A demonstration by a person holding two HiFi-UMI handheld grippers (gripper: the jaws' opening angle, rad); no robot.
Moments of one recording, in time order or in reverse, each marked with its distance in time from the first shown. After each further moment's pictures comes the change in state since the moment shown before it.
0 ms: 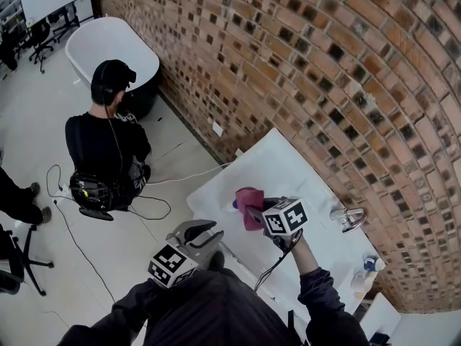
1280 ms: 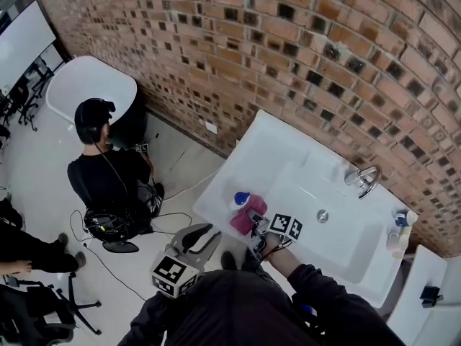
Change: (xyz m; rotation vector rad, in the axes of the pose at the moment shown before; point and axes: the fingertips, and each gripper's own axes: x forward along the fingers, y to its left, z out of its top) left arm -0.008 0.016 -0.002 0.089 0.116 -0.007; right arm 0.087 -0.029 -0.094 1.245 -0.586 0.091
